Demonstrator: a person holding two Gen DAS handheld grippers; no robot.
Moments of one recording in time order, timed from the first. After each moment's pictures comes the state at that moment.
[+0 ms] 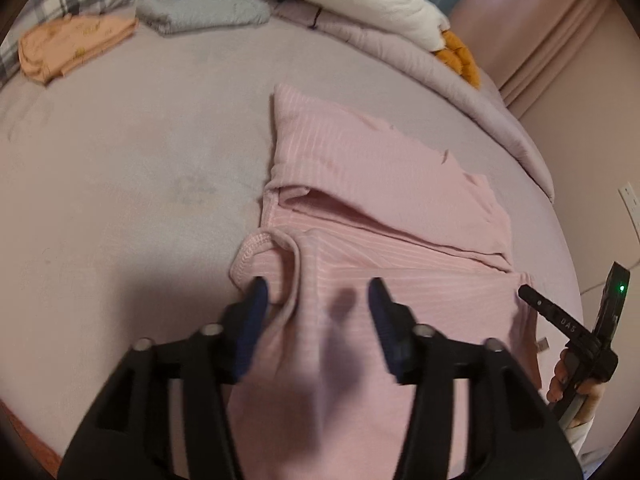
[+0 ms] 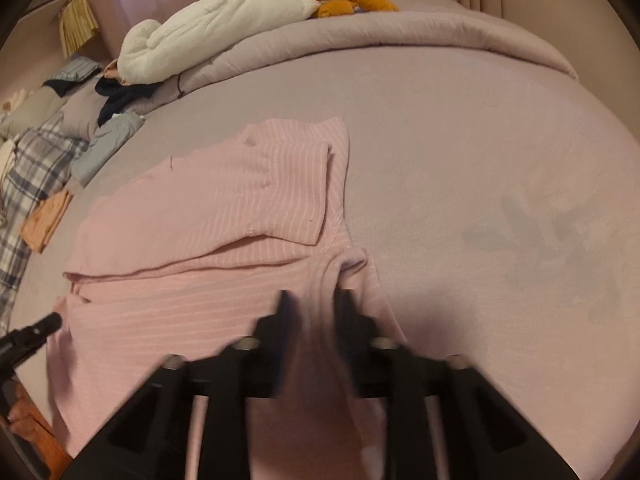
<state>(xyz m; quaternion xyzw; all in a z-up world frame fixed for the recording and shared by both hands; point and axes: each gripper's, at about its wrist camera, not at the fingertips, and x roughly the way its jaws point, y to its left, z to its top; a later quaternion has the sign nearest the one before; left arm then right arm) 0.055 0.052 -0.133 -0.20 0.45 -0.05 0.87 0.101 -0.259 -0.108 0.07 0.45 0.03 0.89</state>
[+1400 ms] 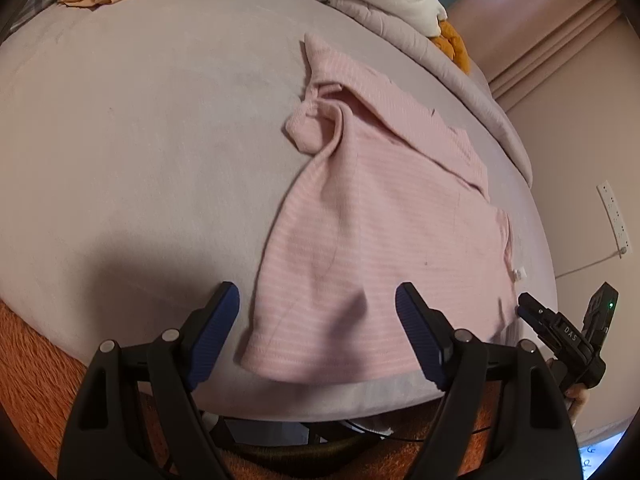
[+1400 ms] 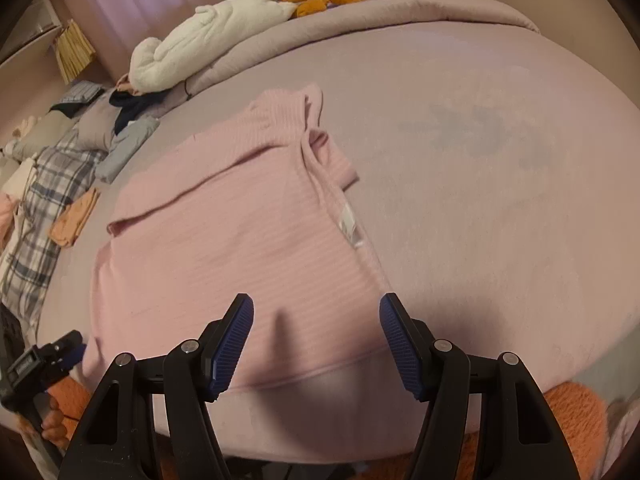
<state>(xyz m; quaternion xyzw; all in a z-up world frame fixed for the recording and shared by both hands) -0.038 0.070 -0.159 -0.25 0.49 -0.08 0.83 0.010 -0.271 -0.111 0.14 0.47 0.03 0.87</state>
